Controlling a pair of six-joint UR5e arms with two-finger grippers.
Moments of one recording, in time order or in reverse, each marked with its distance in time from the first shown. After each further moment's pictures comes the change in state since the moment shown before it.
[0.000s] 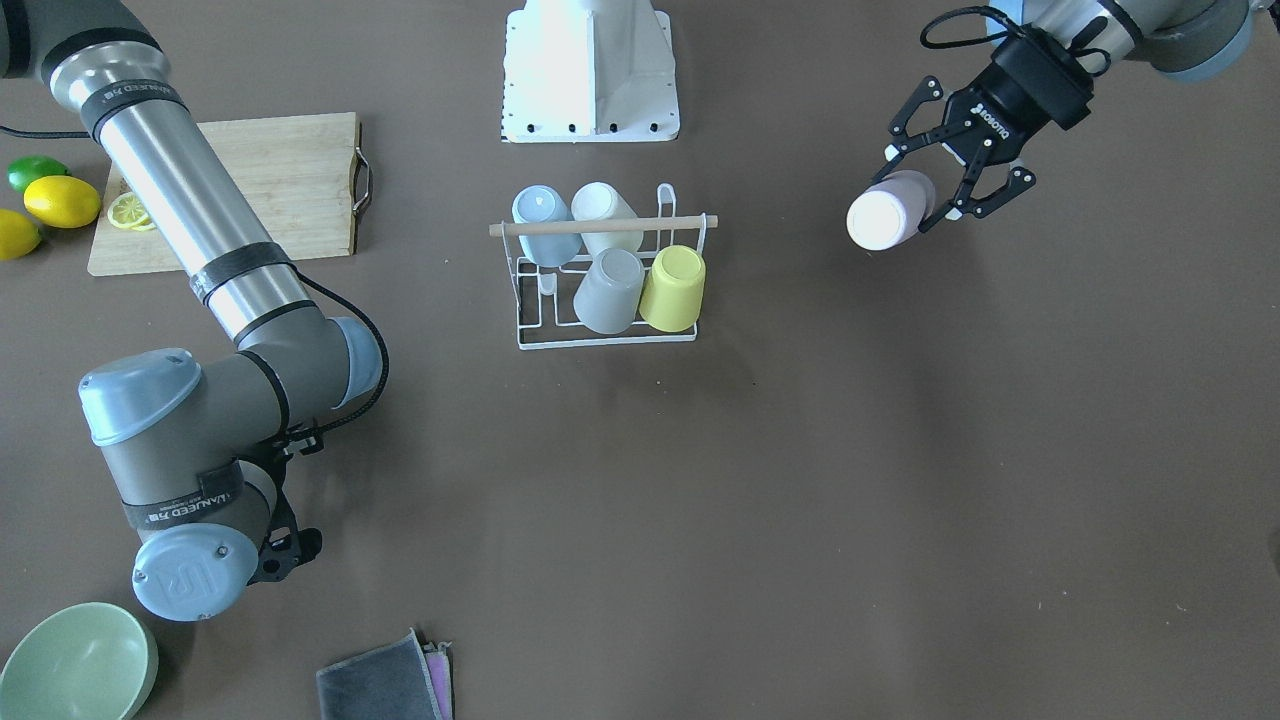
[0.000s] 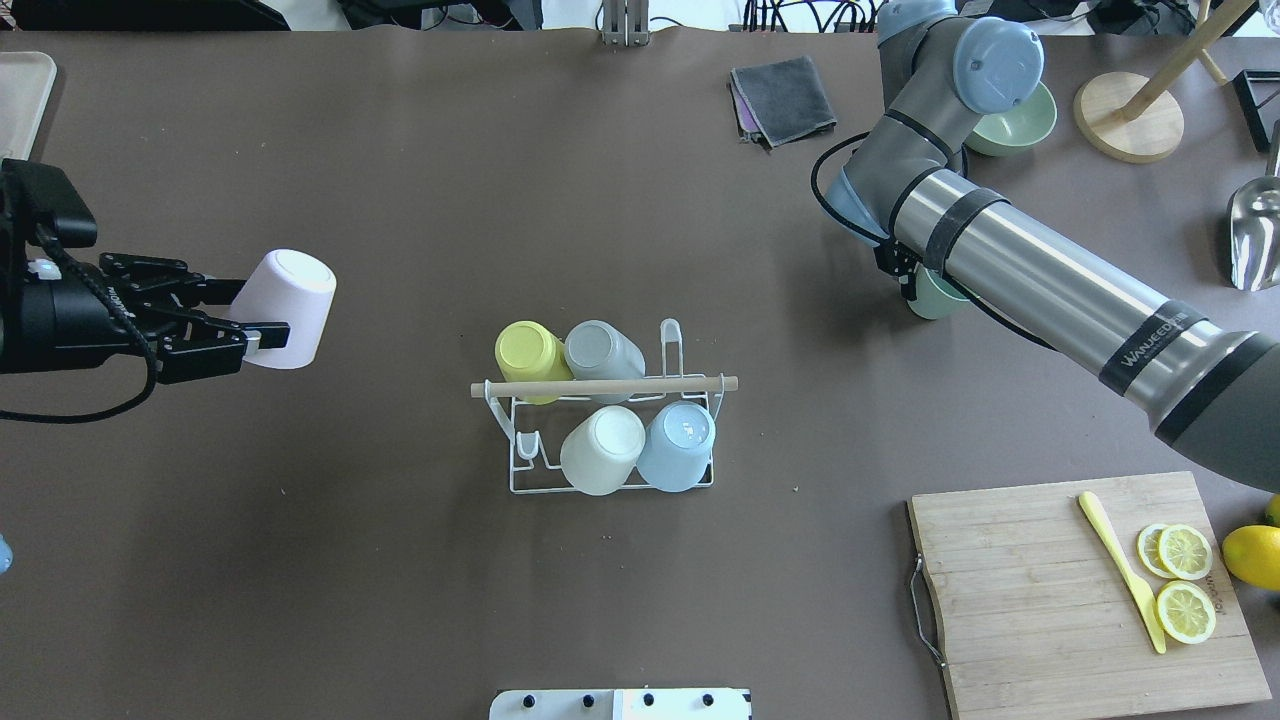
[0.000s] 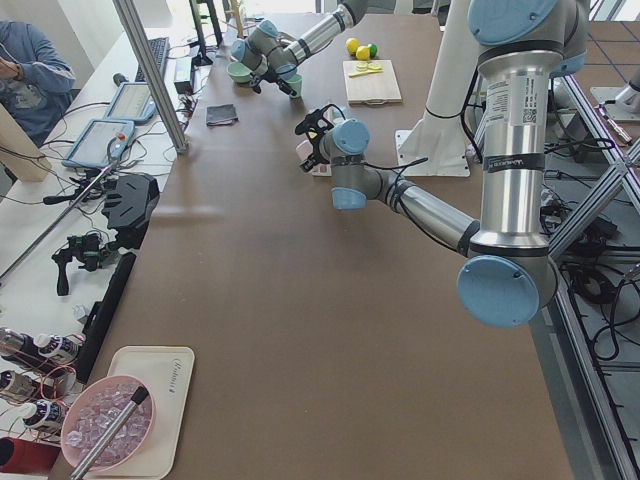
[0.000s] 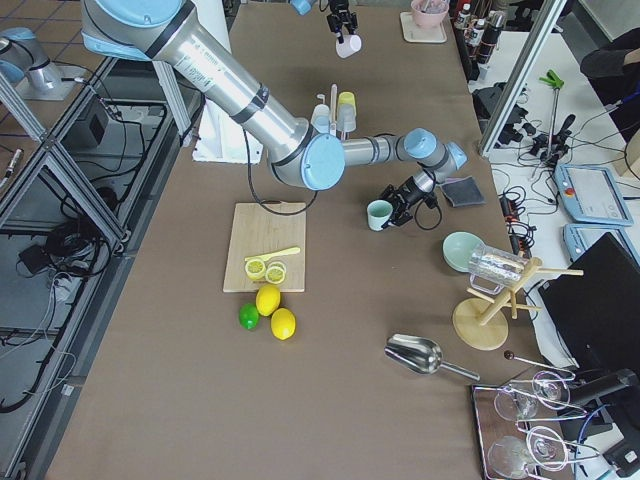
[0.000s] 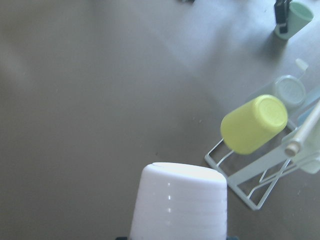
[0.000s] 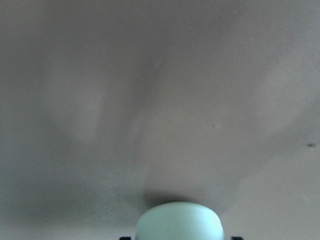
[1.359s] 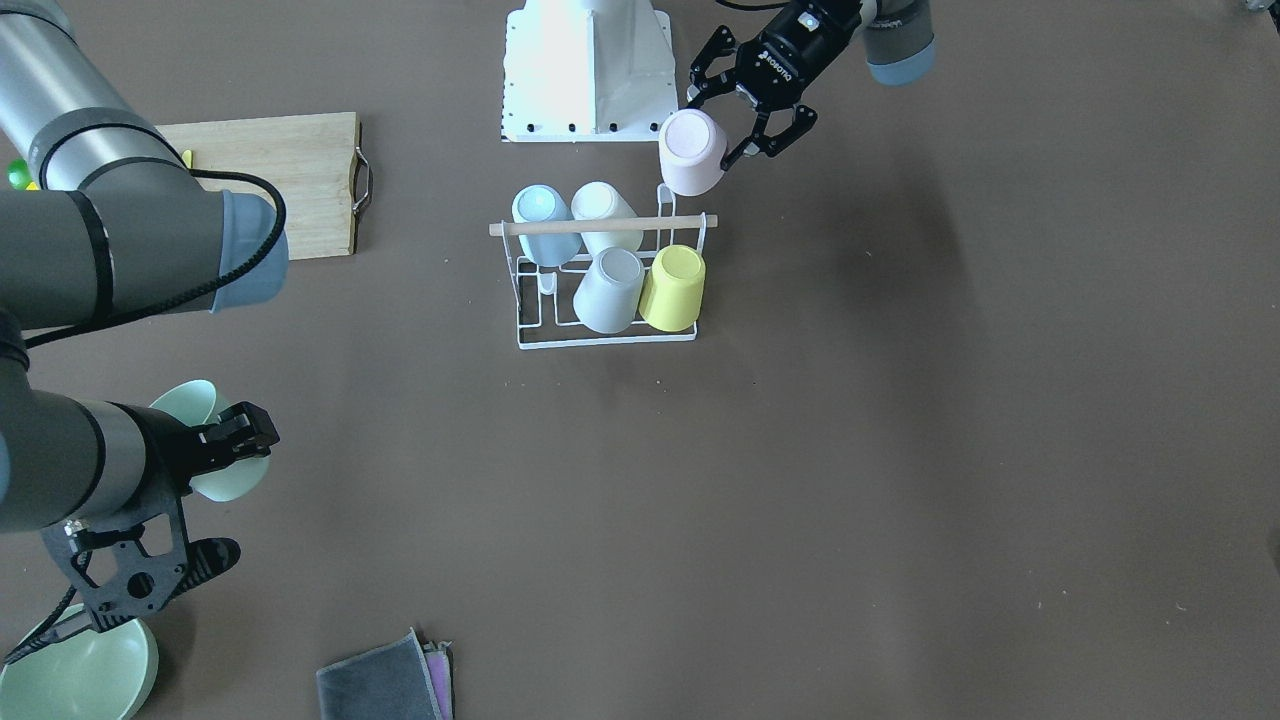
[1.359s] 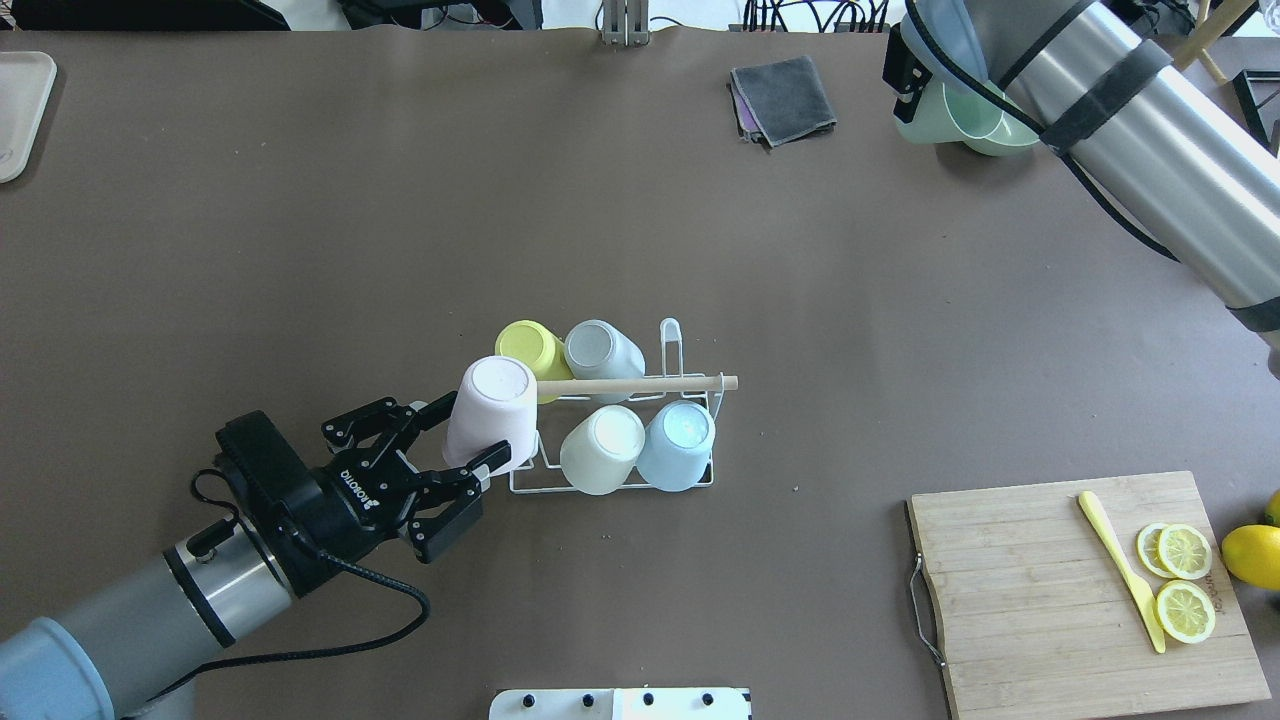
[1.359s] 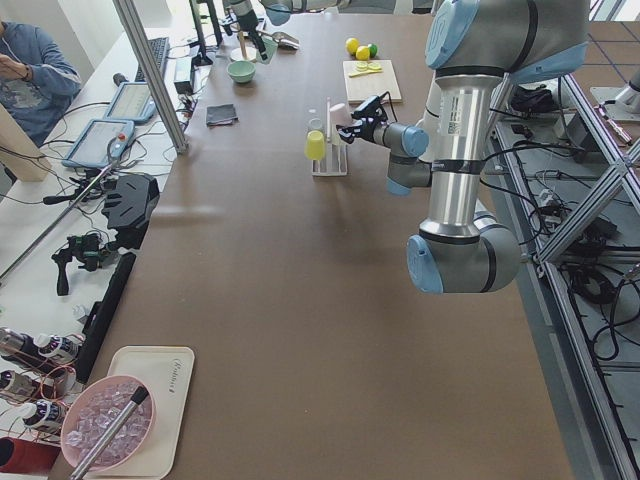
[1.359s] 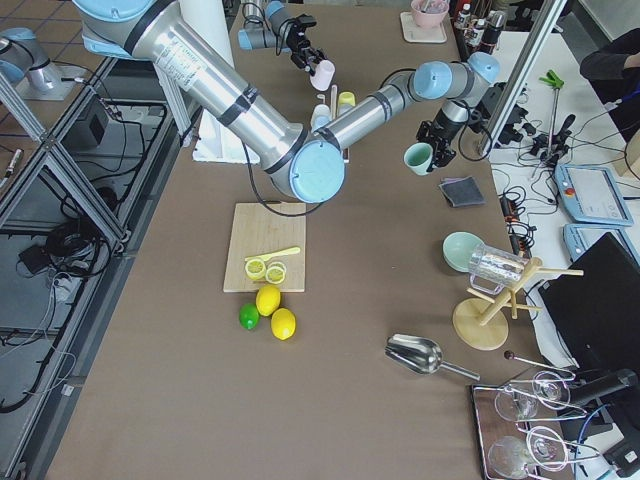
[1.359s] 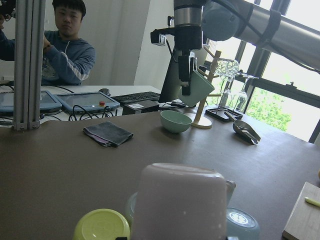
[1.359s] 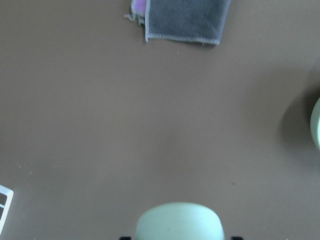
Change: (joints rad) left arm 0.643 -0.177 0.090 -0.269 0.929 0.145; right arm 0.187 -0.105 0.559 0.159 0.053 0.126
